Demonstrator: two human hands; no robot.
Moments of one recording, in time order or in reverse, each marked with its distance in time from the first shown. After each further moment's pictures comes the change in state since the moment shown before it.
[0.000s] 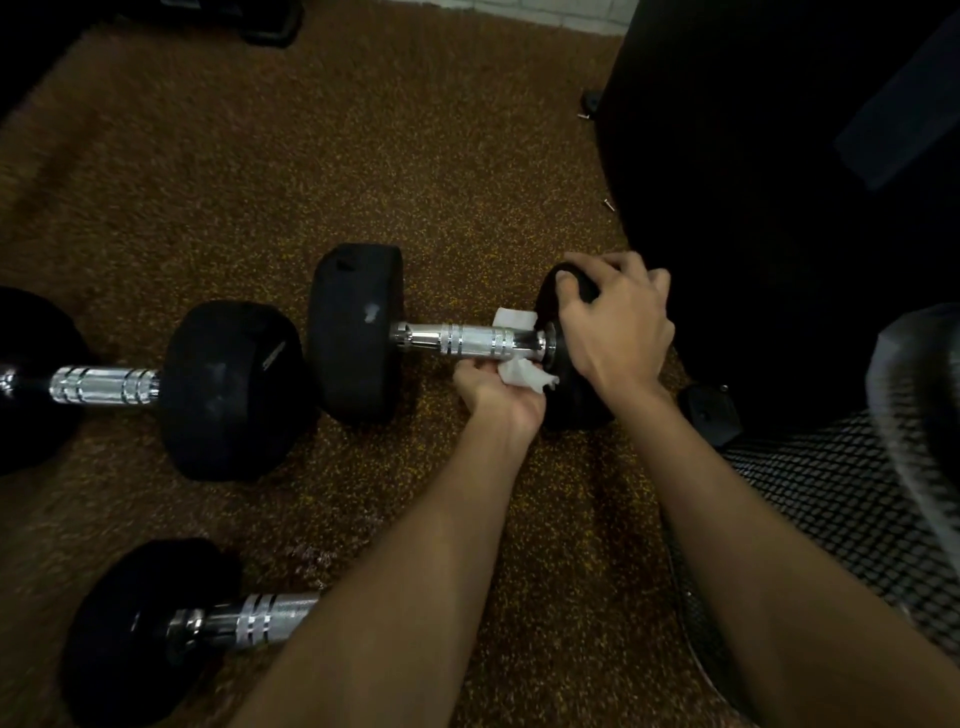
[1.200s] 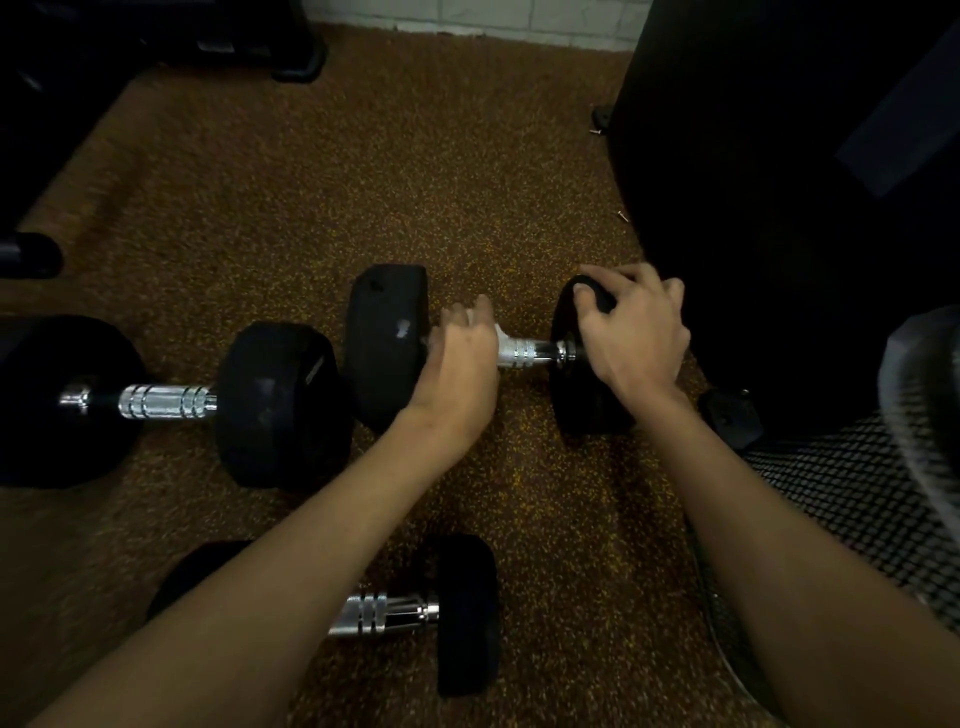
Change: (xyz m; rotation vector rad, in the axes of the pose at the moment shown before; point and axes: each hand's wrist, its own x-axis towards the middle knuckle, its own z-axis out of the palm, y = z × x) left_hand -0.040 0.070 -0.004 2.386 -0.085 1.096; right_hand 0.001 -0.001 -0.003 0.013 -0.028 0.020
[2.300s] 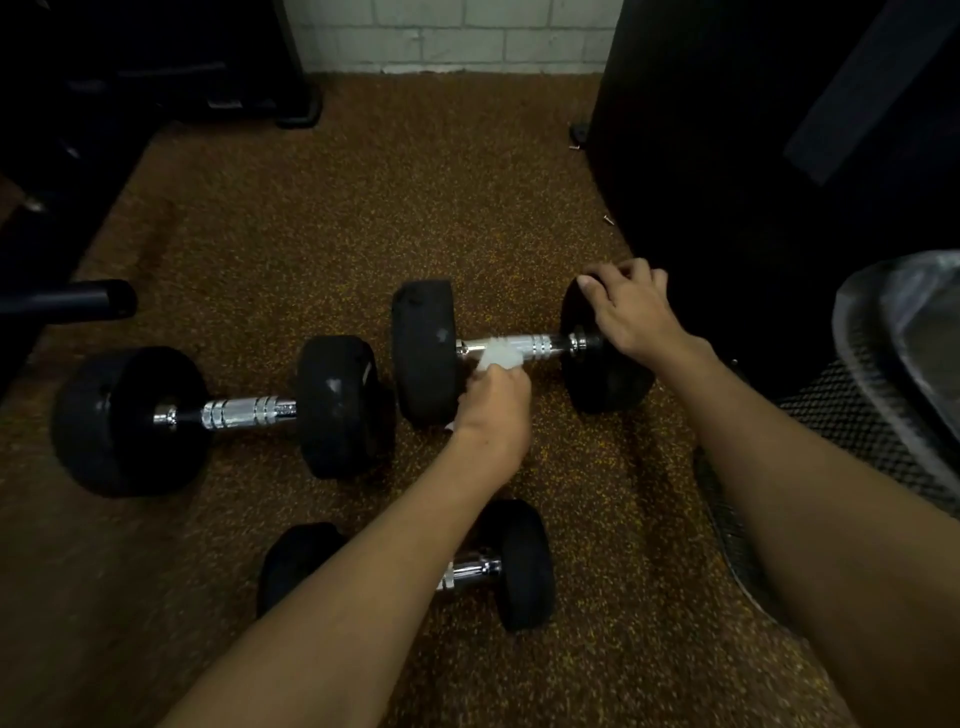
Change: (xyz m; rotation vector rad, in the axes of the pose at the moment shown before) left_hand -0.051 0.007 -0.018 0.166 -0.282 0.002; right_hand -0.005 -0.011 -0.025 -0.097 -0.310 -0.036
